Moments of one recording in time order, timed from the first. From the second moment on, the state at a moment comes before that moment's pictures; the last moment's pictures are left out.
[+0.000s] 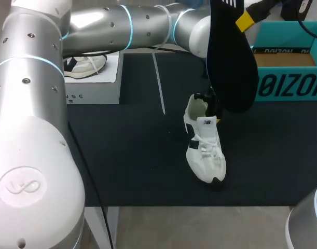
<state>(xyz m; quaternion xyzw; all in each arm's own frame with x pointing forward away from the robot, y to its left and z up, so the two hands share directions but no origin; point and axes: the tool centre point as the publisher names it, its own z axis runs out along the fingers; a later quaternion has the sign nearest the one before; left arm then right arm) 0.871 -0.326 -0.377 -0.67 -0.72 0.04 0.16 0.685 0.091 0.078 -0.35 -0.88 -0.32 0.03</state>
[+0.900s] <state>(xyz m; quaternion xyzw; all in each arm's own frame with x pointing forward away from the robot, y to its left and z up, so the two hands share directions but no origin) 0.911 -0.305 -0.274 -0.63 -0.76 0.16 0.04 0.685 0.091 0.078 -0.35 -0.88 -0.32 0.03</state>
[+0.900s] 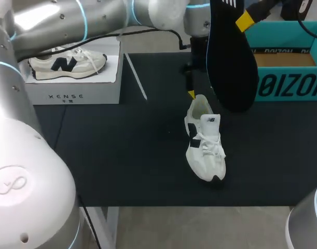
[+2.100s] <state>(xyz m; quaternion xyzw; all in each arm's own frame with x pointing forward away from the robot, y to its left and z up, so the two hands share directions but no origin) 0.893 -0.246 -0.239 -0.51 -0.72 0.39 -0.27 0.685 0.091 0.078 -0.35 -0.88 -0.32 0.03</state>
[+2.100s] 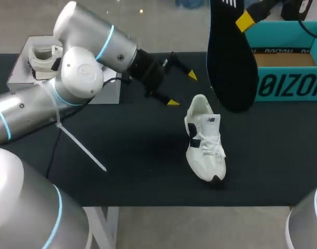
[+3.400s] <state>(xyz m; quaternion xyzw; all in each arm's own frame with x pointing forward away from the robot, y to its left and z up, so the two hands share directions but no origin) 0.896 -0.277 -0.185 -0.51 -0.52 0.50 -0.48 0.685 0.091 0.078 -0.35 -0.88 -0.32 0.03</state>
